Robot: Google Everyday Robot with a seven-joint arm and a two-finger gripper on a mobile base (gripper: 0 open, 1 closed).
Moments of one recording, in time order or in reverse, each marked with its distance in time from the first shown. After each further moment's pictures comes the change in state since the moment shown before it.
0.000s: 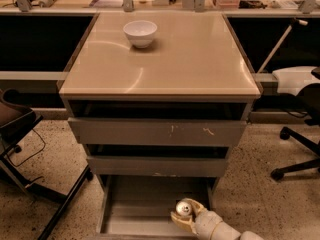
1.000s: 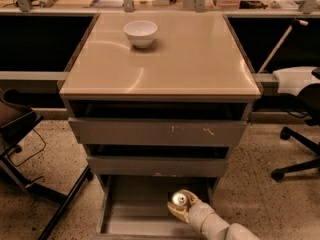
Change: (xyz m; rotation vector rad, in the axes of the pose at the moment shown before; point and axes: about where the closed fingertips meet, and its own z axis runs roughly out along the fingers) arm 0.007 -0.029 0.044 0.103 0.011 -0.086
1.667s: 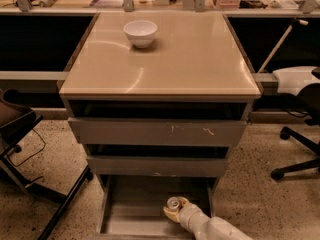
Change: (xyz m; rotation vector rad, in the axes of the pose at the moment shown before) arm 0.115 -0.002 0.070 0.020 0.219 0.071
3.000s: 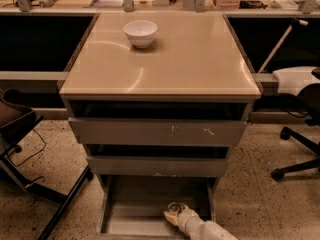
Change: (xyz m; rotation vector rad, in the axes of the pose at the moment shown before) arm 0.076 -0.012 0.052 0.060 0.080 0.091
